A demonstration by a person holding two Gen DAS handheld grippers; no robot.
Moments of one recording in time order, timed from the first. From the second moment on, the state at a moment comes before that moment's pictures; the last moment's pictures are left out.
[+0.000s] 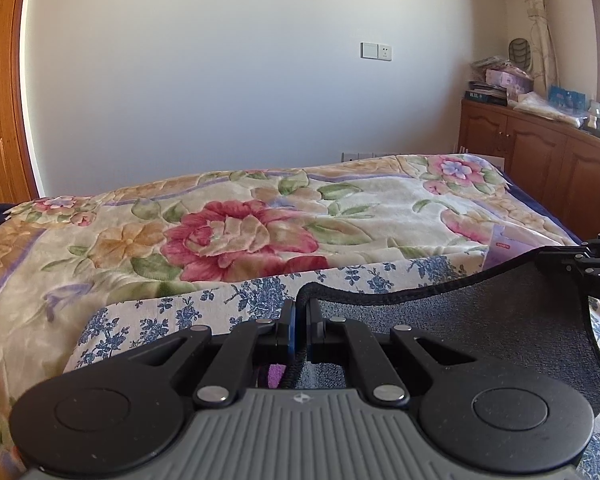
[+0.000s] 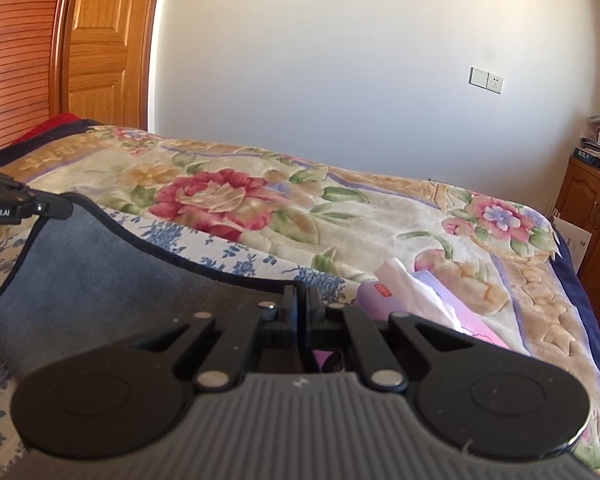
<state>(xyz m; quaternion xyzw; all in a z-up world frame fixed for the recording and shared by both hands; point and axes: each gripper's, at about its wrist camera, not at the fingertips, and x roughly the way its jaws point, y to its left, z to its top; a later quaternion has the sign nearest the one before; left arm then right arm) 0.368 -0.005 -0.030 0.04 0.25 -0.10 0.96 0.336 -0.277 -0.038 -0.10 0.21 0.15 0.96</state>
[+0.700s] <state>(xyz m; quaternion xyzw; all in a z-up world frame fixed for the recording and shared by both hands) 0.415 -0.005 -0.079 0.04 0.29 -0.08 0.95 0.367 -0.275 -0.077 -0.11 0.24 0.14 0.95</state>
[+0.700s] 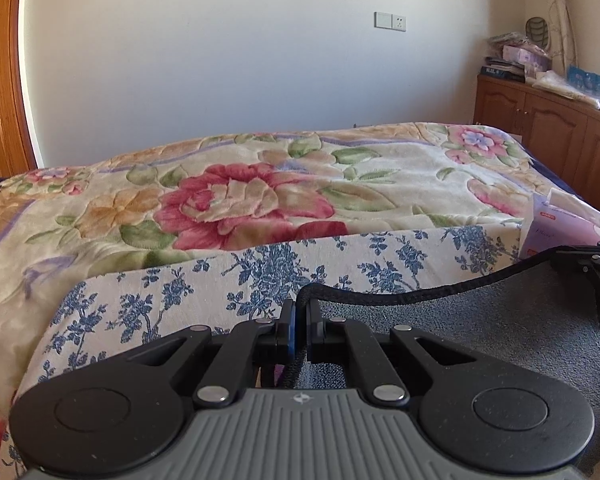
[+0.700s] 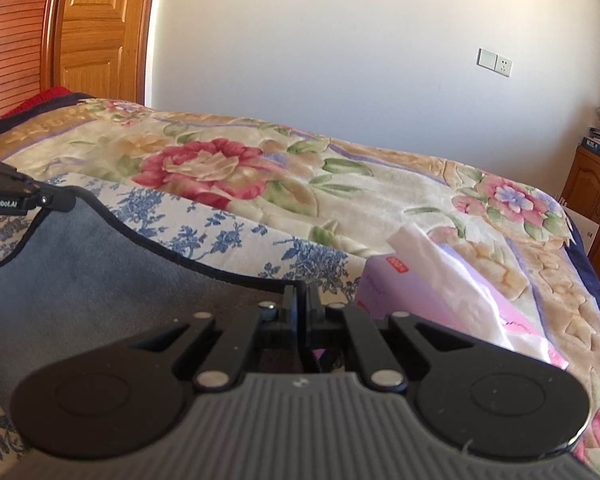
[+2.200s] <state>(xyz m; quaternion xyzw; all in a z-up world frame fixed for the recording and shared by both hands) 0.381 -0.013 -0.035 0.04 0.29 -0.06 0.96 0.329 -0.278 -0.045 -0.07 0.27 0.13 0.95</state>
